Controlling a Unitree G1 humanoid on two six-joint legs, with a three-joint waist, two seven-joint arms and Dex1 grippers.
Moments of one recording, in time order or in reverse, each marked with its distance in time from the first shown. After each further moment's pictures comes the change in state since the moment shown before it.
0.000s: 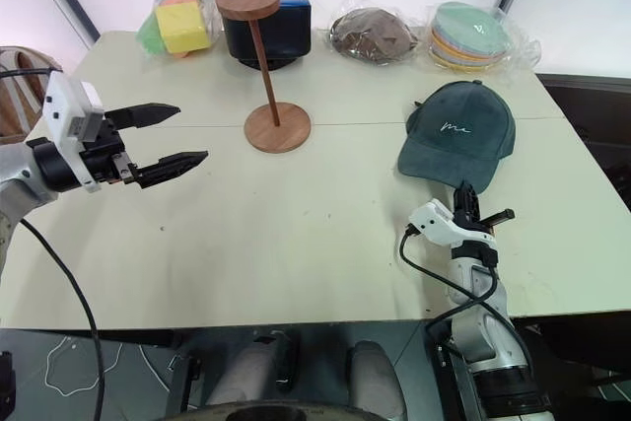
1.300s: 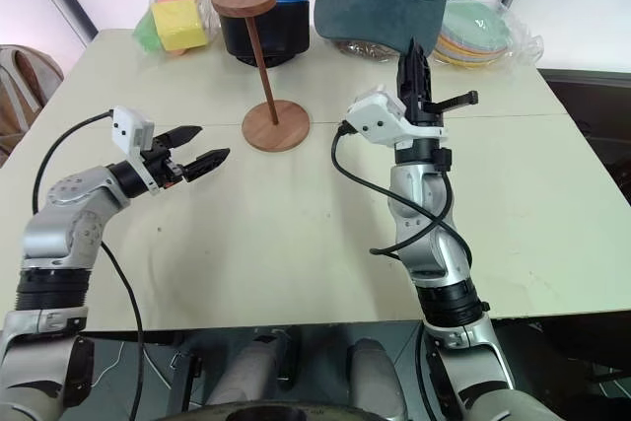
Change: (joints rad) left arm -0.097 -0.334 -0.136 0.513 0.207 -0.277 0.052; right arm -0.521 0.190 0.113 -0.129 -0.001 -0.049 0.030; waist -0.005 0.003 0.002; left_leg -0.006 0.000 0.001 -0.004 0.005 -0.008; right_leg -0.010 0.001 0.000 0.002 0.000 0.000
